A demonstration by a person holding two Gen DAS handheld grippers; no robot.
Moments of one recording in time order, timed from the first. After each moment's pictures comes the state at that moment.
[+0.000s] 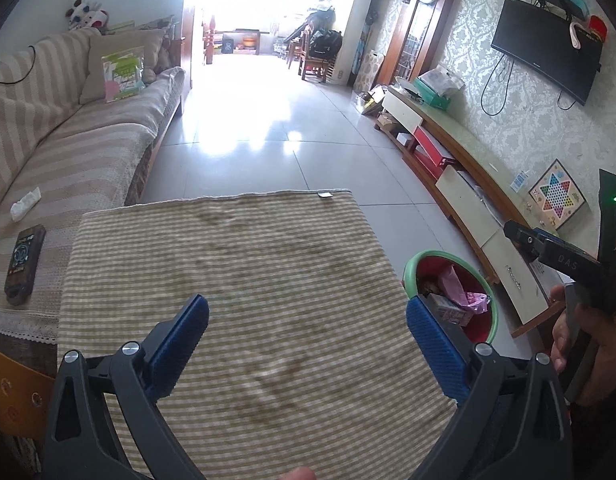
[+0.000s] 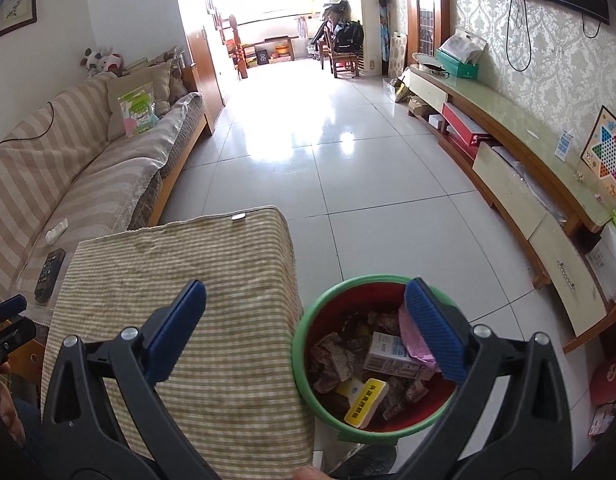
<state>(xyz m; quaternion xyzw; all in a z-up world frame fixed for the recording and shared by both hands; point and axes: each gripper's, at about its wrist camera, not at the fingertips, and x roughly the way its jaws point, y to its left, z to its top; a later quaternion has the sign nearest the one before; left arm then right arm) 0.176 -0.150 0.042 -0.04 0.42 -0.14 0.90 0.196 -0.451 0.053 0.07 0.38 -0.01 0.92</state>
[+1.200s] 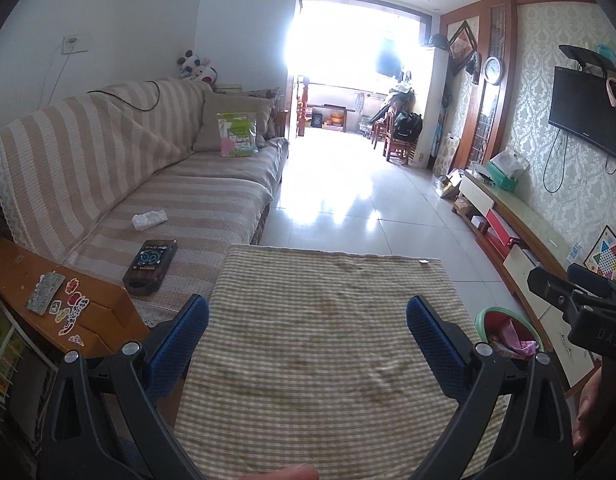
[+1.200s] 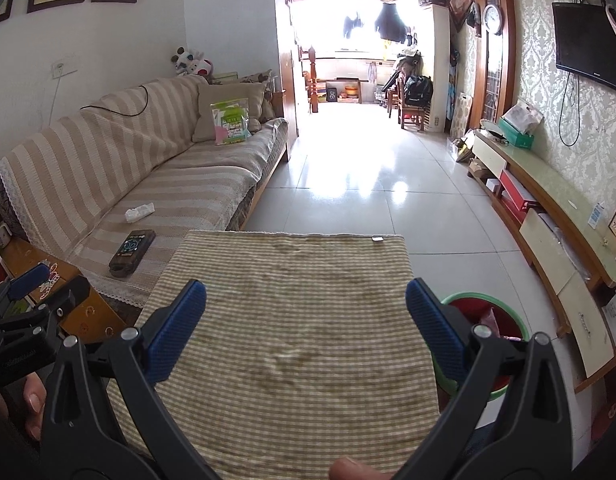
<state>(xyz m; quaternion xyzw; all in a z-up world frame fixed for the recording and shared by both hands) 0.046 -0.026 0.105 -0.06 0.28 0.02 0.96 0.088 -0.257 0.126 0.01 0.31 0.08 0.95</state>
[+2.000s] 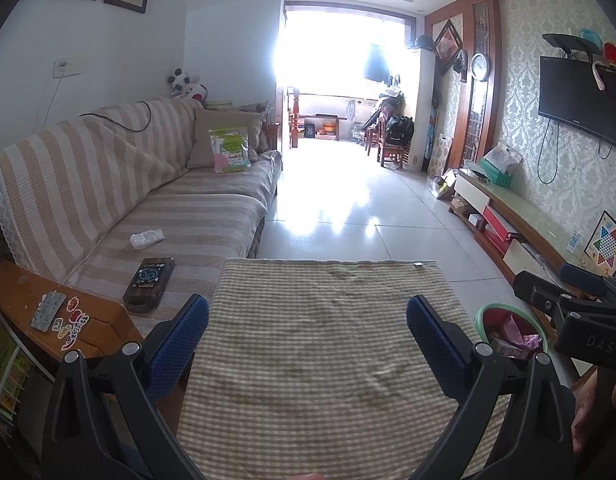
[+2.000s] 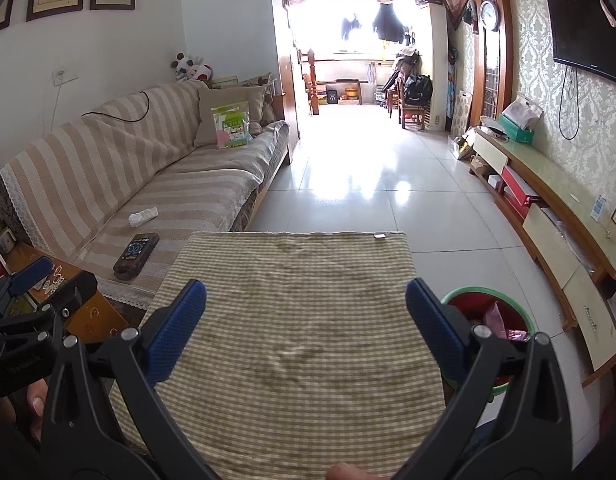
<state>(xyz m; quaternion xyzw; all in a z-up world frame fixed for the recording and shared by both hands) 0.040 -0.051 0.114 -0.02 0.27 0.02 0.96 0.079 -0.264 0.120 0.02 0.30 0.09 0.95</state>
